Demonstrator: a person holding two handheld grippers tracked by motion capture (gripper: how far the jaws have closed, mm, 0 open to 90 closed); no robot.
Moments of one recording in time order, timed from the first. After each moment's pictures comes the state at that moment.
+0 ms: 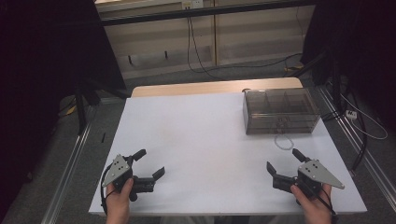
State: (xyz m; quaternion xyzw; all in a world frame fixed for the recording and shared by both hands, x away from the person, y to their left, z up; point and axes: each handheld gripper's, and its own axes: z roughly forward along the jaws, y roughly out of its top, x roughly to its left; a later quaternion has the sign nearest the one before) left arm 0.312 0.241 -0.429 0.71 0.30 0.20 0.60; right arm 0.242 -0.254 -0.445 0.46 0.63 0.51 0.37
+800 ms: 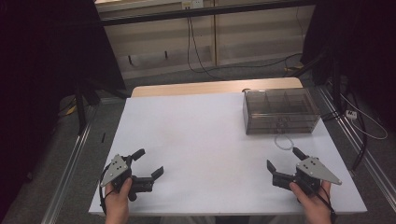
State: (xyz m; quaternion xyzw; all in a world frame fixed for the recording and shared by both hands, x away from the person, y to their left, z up) left arm 0.312 0.245 -0.427 0.71 0.30 0.20 0.61; right arm 0.249 -0.255 -0.444 0.47 0.64 0.49 0.37
